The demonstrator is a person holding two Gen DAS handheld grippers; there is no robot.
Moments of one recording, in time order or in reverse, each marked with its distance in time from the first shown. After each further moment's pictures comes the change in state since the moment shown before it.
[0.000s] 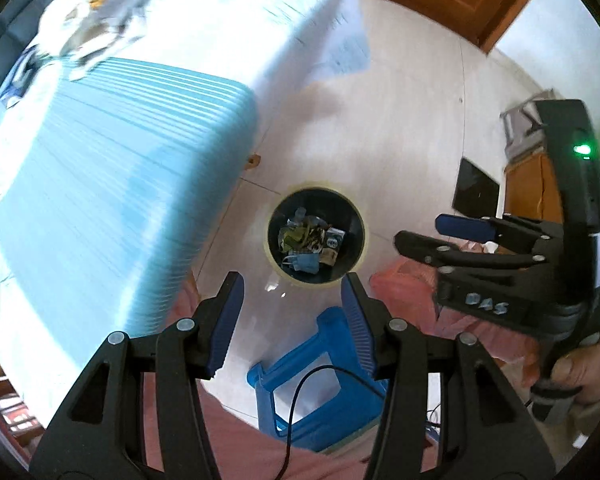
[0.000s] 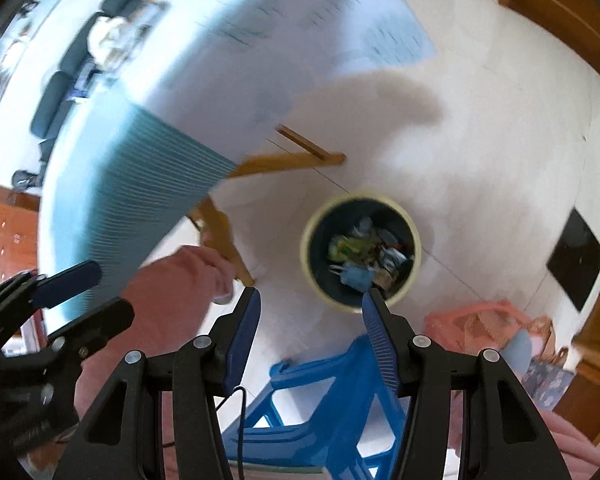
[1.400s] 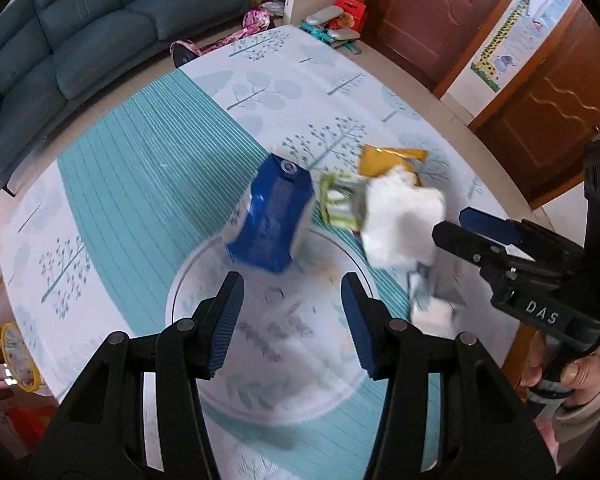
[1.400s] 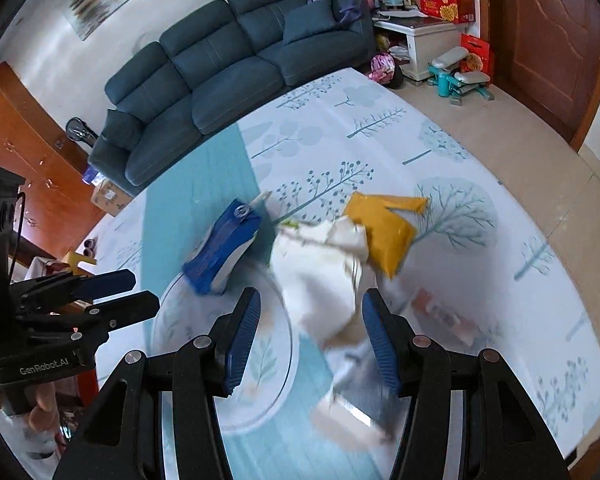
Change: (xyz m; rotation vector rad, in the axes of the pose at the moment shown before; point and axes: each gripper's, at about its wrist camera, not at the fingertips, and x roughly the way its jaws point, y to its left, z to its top) left arm -0.063 0.421 0.197 -0.374 -0.171 -0.018; right arm 0.048 0.334 0.359 -0.374 -0.151 0.061
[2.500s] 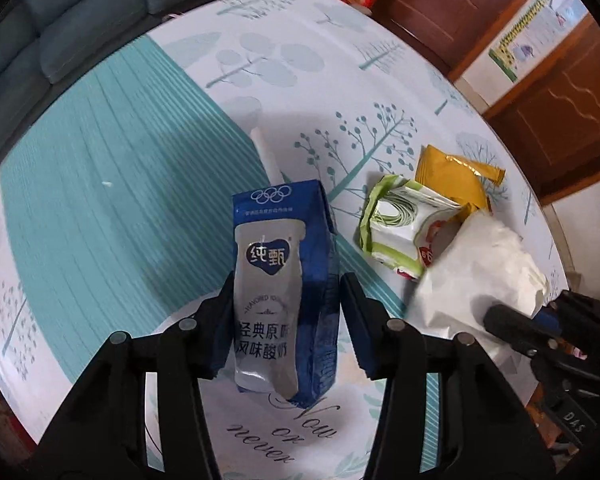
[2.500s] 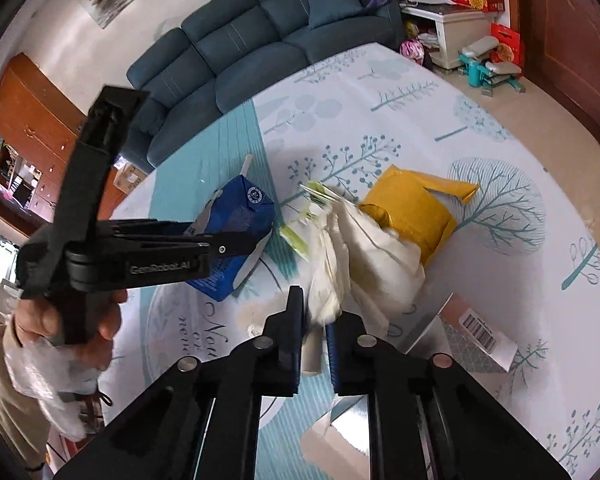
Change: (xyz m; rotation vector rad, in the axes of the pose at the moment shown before) left arm 0.107 0.008 0.043 -0.030 0.070 0.011; right arm 0.024 -0.010 -0.014 -0.054 0.026 0.123
